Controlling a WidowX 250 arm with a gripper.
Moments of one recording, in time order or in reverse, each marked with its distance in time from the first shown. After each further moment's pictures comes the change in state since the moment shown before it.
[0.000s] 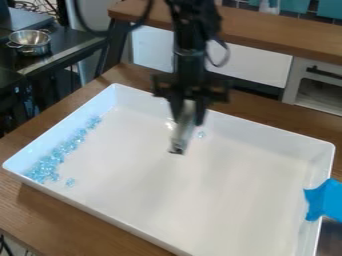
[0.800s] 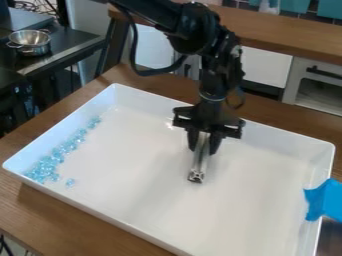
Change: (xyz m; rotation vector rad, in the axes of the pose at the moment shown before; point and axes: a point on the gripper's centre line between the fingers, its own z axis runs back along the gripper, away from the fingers) arm 0.020 -0.006 -0.070 0.128 -0.029 0.016
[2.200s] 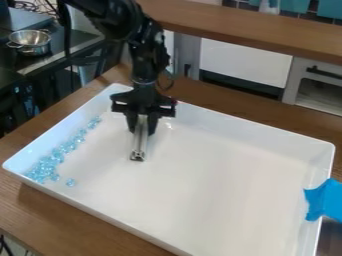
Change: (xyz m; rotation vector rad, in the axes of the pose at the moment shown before) arm 0.025 0.117 -0.017 0.068 -0.016 0.199
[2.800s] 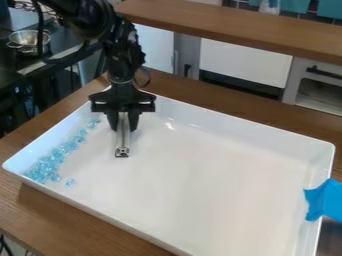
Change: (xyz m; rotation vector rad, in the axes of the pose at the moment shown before) arm 0.002 0.040 -0.006 0.016 -0.017 0.106
